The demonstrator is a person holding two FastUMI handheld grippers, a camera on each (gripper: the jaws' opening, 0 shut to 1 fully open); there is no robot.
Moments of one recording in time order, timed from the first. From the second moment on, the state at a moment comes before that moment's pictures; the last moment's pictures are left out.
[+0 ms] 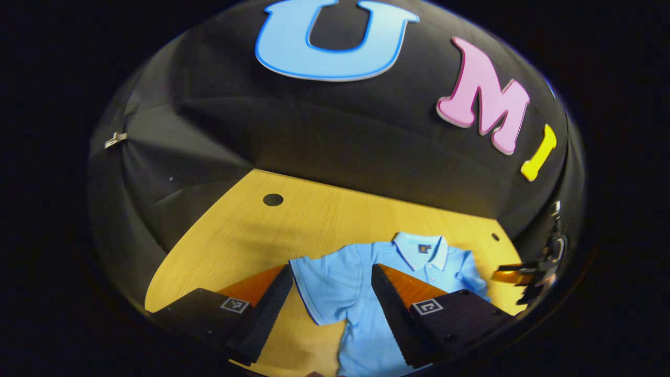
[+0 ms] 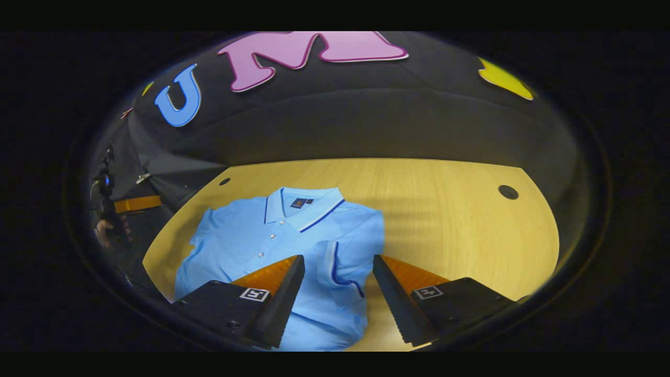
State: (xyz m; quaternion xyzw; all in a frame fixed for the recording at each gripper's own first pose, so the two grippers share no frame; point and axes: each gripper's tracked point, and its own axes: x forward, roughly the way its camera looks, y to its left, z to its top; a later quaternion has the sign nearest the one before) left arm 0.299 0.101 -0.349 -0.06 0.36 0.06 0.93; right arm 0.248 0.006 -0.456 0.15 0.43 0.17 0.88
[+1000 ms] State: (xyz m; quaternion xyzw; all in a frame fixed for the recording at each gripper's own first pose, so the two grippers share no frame) left arm 0.338 0.080 -0.475 -0.02 0.48 0.03 0.88; right arm 0.207 -0.073 -0.481 0.20 0.46 0.09 0.86
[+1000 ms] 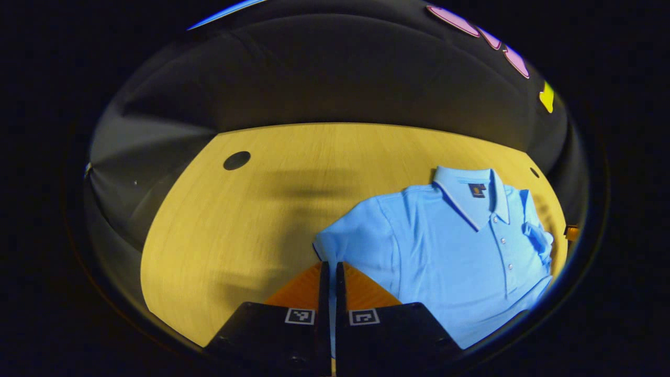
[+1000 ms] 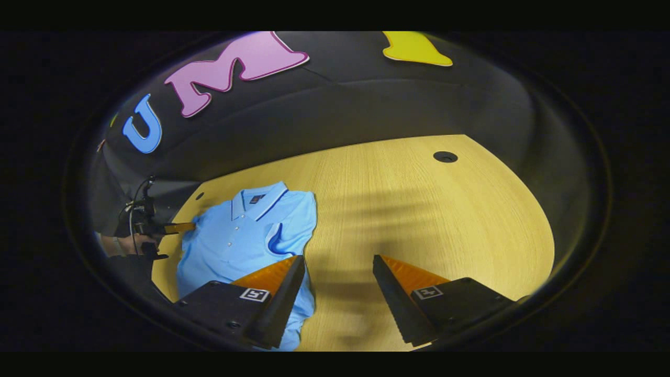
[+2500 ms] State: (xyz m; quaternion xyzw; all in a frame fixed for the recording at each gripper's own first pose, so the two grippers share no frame) left arm 0.155 -0.017 -0.330 -0.05 0.46 -0.06 0.88; right arm 0.099 -0.018 -0.379 0.14 0.43 0.20 0.87
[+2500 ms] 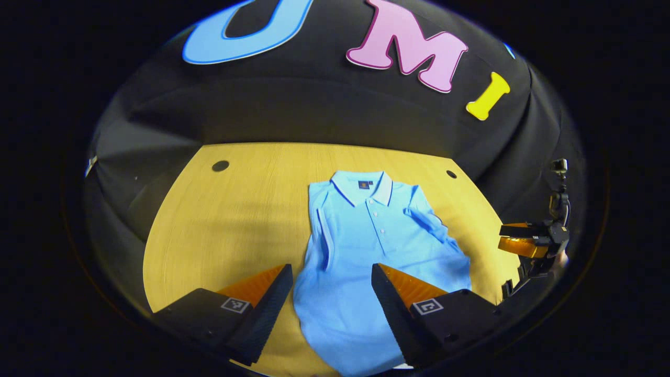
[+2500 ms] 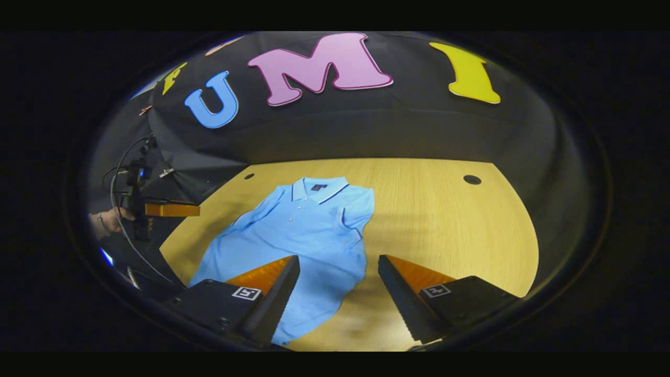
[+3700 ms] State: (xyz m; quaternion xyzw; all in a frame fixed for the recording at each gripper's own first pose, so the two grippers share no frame) left arm -0.040 -0.056 -0.432 -0.17 0.61 -0.08 0.77; right arm -0.105 0.070 -0.440 0.33 0.63 0.16 0.69
